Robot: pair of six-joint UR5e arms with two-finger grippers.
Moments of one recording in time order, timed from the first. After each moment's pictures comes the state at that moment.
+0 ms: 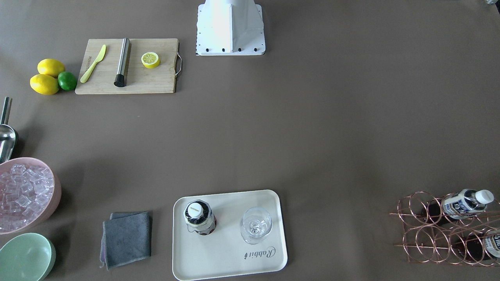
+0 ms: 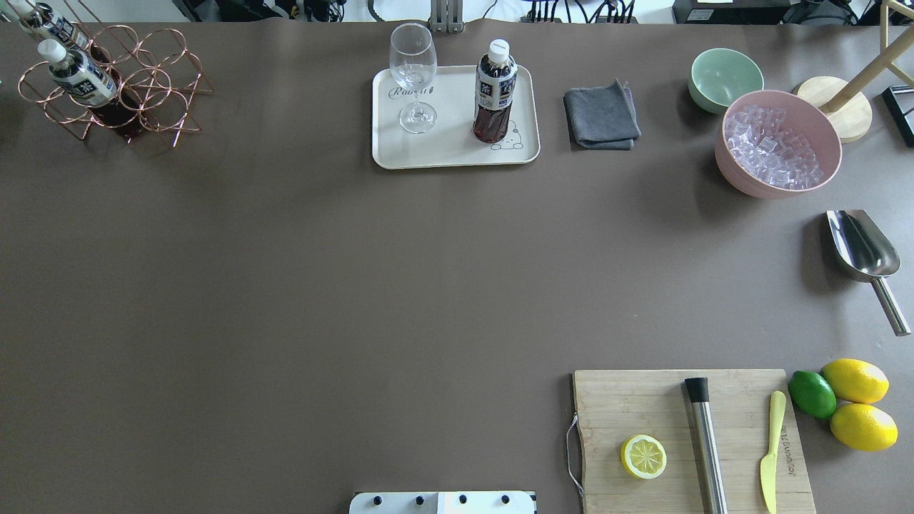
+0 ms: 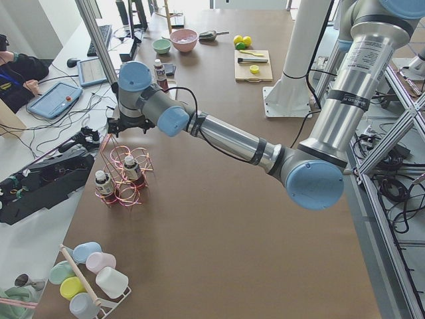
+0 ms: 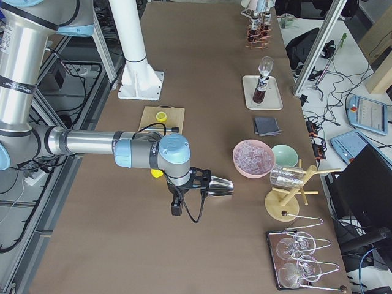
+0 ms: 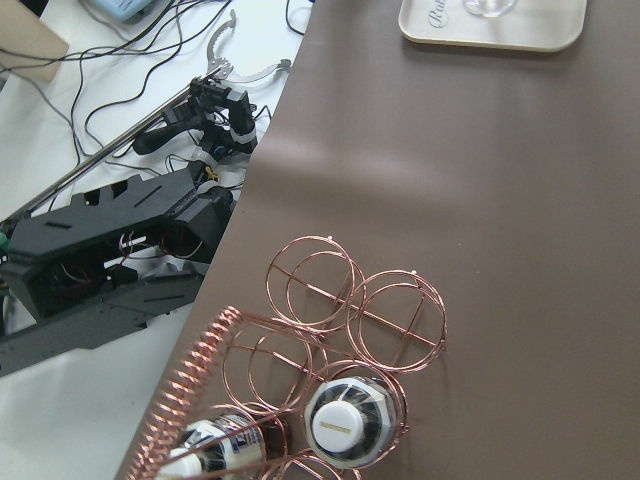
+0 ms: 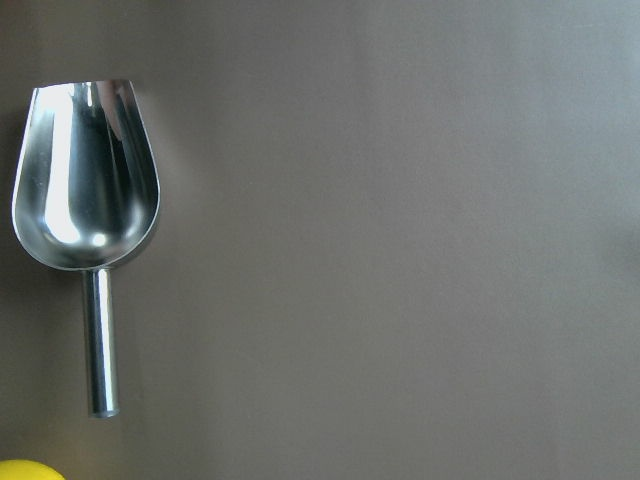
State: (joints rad) left arm -1.51 -1.92 -1.63 -1.86 -2.44 0.58; right arm 1.62 -1.92 1.93 -1.59 2.26 0.06
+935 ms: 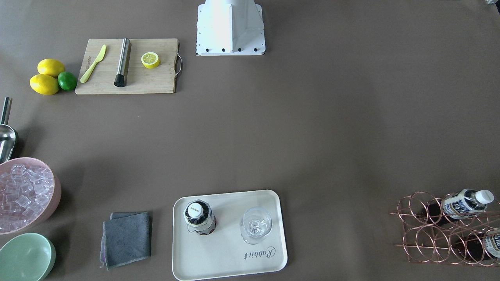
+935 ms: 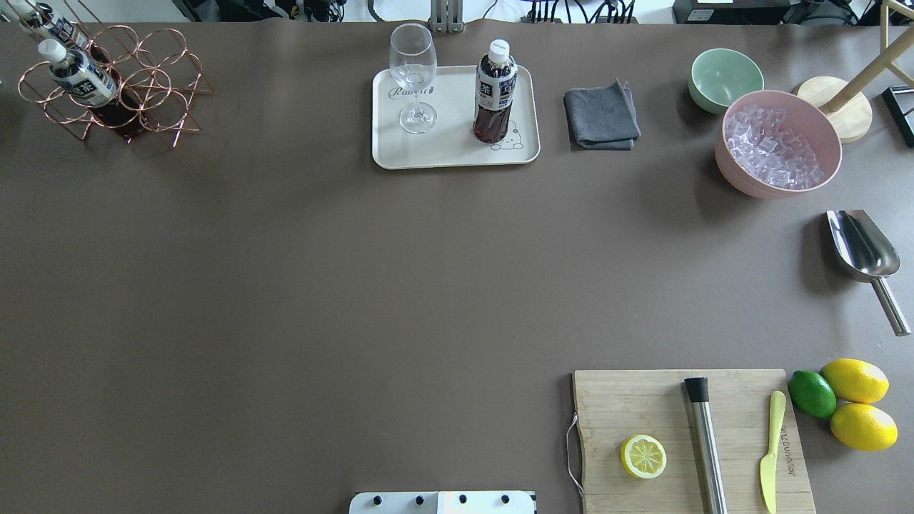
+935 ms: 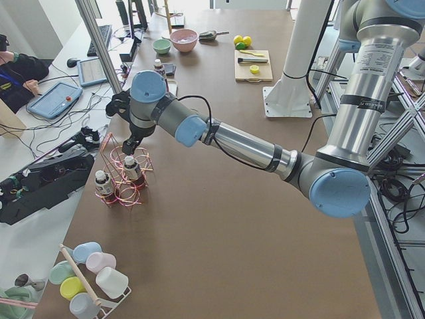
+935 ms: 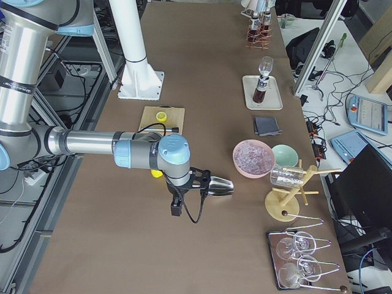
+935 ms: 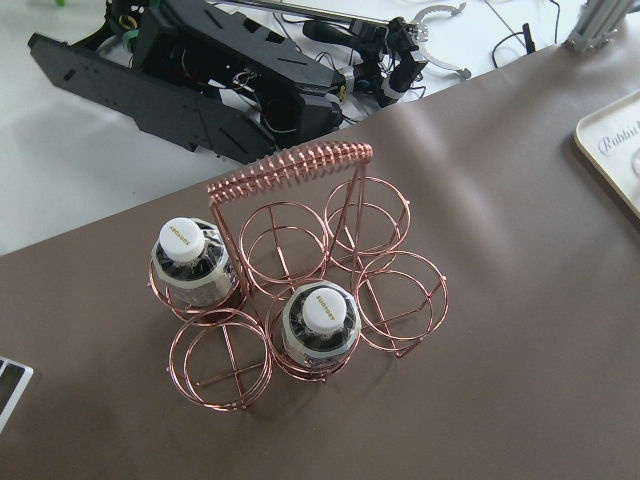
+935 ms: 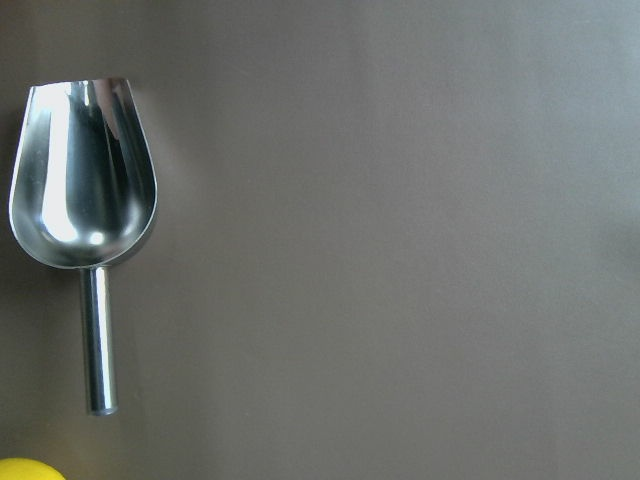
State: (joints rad) left arm -1.56 -1.81 -1.71 -1.78 -2.47 -0.18; right arm 1.62 -1.92 1.93 -1.59 2.26 0.06
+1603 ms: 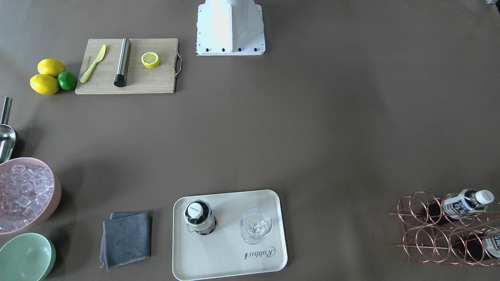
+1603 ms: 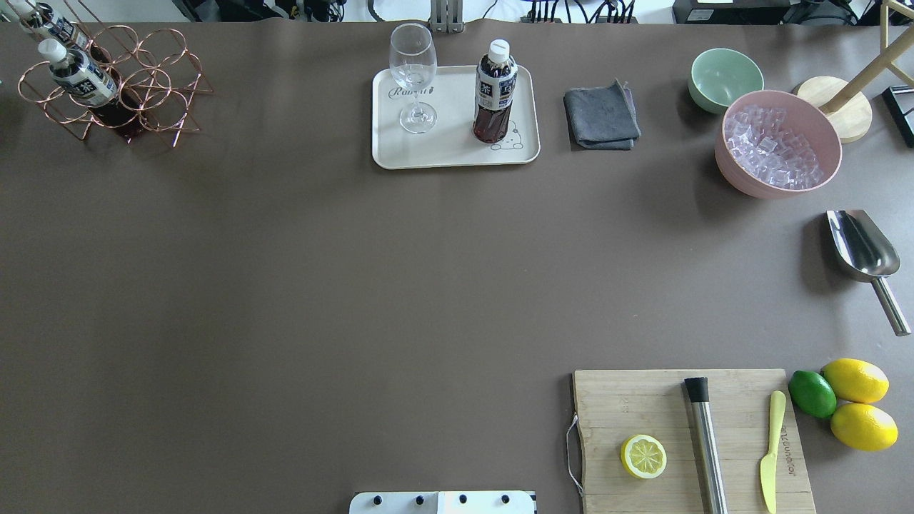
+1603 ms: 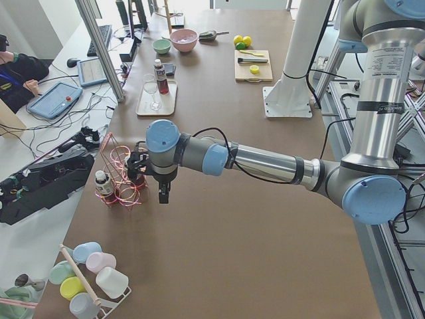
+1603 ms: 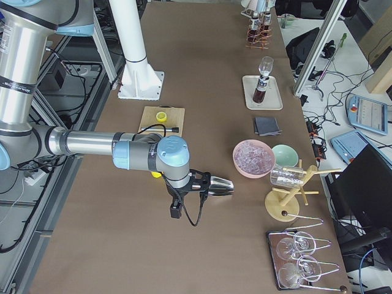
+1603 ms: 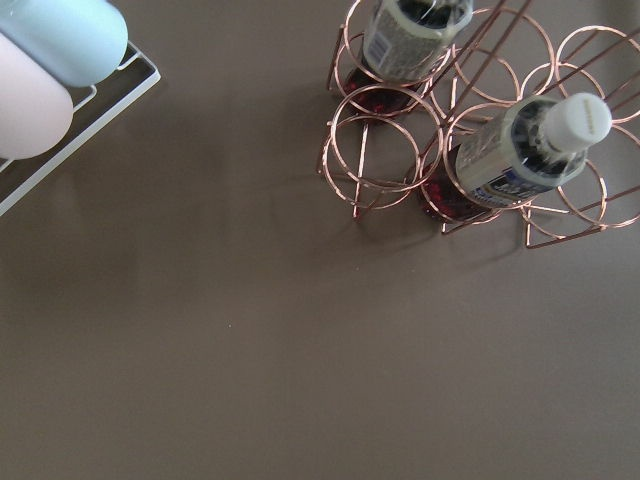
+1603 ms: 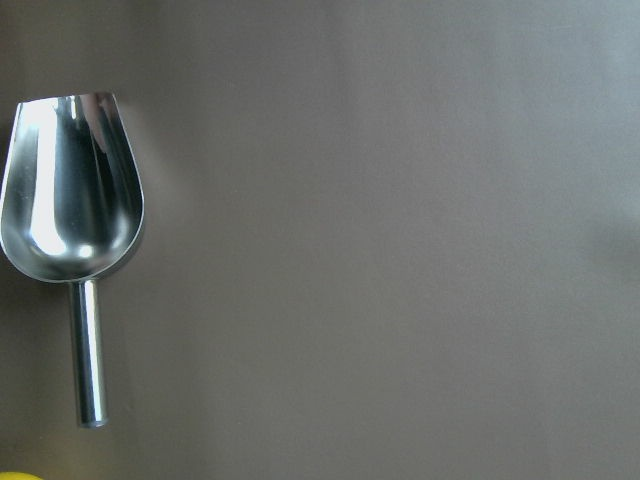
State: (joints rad) left arm -1.56 -1.64 -1.70 -1.64 -2.44 -0.28; right arm 1.64 -1.92 1.92 -1.59 2.26 0.06
